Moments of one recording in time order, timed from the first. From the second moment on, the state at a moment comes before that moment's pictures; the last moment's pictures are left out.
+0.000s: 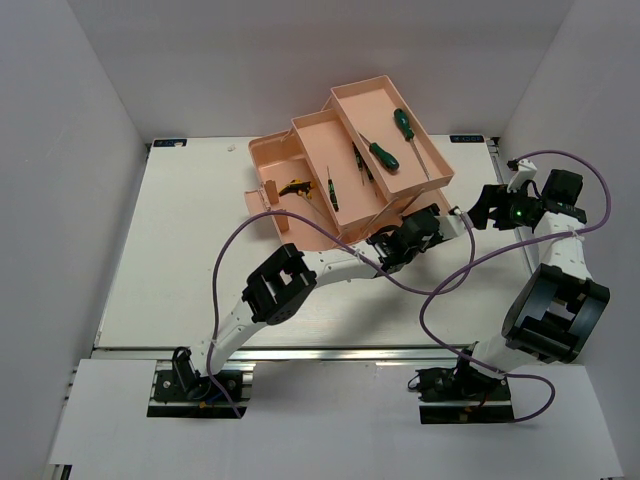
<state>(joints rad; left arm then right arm) -1.08 2.42 1.95 0.16 -0.35 0.46 -0.41 1.50 1.14 -0.53 -0.75 -0.35</state>
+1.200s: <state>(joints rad) -1.12 2.28 1.84 0.25 -0.41 0.56 -0.41 1.50 1.14 -0.53 -0.75 -0.35</state>
